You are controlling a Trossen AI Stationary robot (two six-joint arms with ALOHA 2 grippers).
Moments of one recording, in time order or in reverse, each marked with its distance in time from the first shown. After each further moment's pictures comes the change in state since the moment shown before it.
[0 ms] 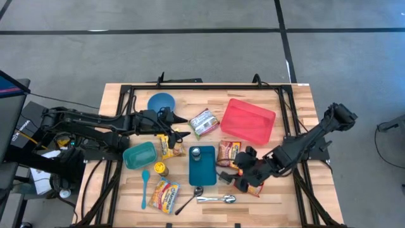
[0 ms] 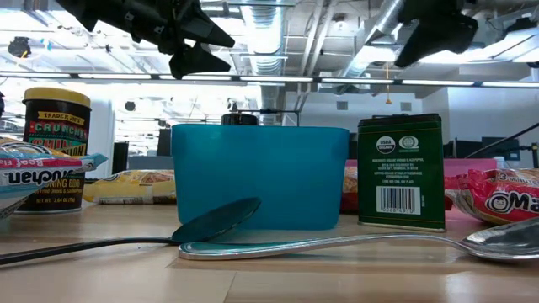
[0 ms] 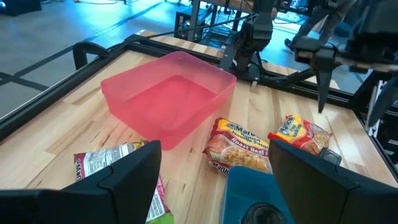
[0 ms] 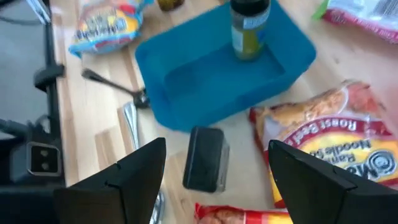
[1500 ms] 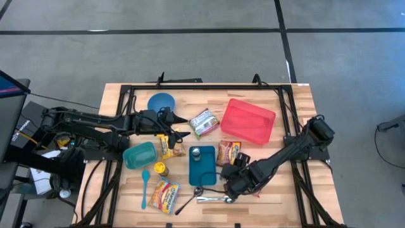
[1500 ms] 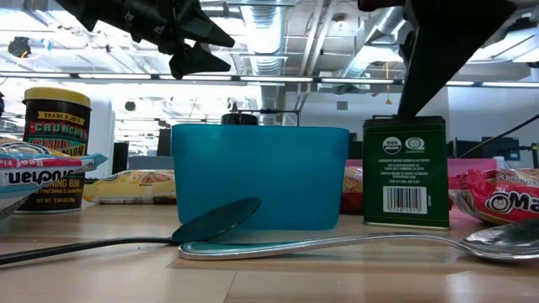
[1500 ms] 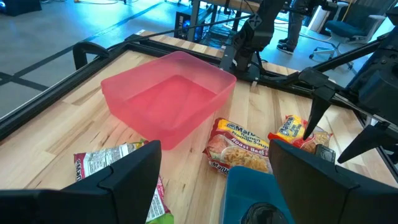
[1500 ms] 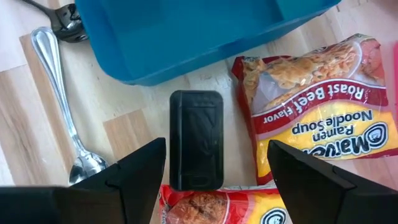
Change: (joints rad) left arm 0.000 0.000 0.000 0.000 0.000 0.000; right arm -0.024 0.355 0.296 -0.341 -0.051 -0.011
